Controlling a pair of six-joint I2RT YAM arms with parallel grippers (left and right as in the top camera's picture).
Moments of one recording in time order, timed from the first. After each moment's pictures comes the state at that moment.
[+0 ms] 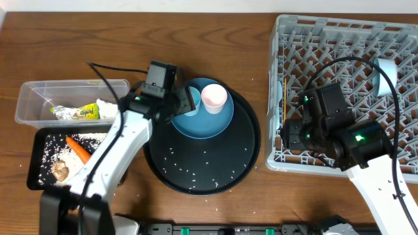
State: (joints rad) left arm -0.30 1.54 1.09 -0.60 0.12 -0.59; right arm 0.35 1.18 1.17 -1.16 -0.03 0.38
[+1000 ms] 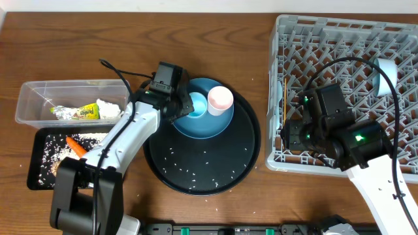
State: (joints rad) left arm -0.30 1.65 1.09 -0.58 0.09 -0.62; right arm 0.35 1.18 1.17 -1.17 -0.03 0.38
